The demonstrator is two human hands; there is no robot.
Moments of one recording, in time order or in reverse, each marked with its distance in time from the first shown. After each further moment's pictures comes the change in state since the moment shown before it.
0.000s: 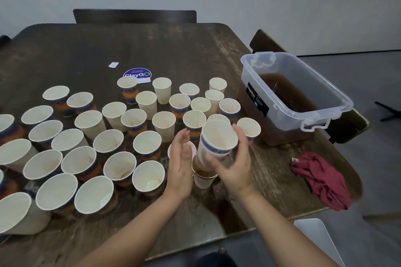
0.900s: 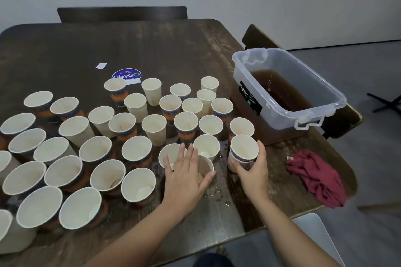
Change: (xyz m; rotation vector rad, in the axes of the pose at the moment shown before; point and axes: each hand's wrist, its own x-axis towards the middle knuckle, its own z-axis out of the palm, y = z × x) left_hand 0.002 -0.034 0.011 1.252 -0.380 0.151; right_hand -0.006 0.075 -0.048 -0.275 0.136 0.466
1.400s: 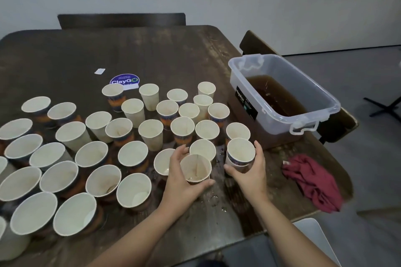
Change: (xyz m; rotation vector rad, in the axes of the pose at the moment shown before) left_hand -0.001 0.006 -0.009 -1.025 0.245 -0.069; right_hand 0.005 -0.011 -0.010 -0.024 -0.043 -0.012
